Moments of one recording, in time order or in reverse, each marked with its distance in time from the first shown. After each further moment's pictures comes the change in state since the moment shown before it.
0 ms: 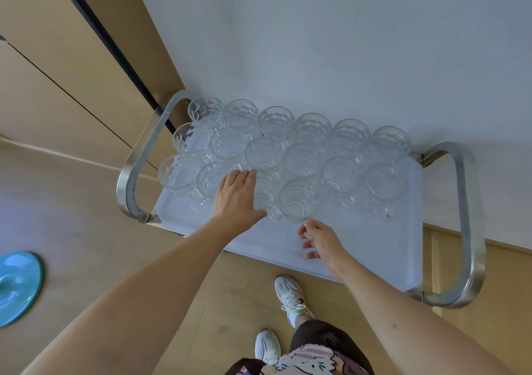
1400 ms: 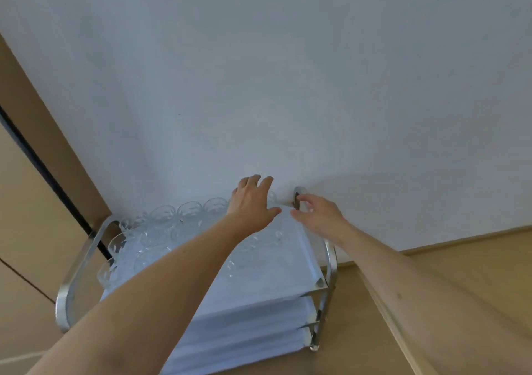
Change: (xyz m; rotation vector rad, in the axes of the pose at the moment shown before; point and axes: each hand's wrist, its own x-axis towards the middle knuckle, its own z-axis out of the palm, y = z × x) left_hand -0.123 0.226 -0.136 -0.031 0.242 0.568; right_hand -0.276 -0.038 -0.151 -0.329 0.616 -0.490
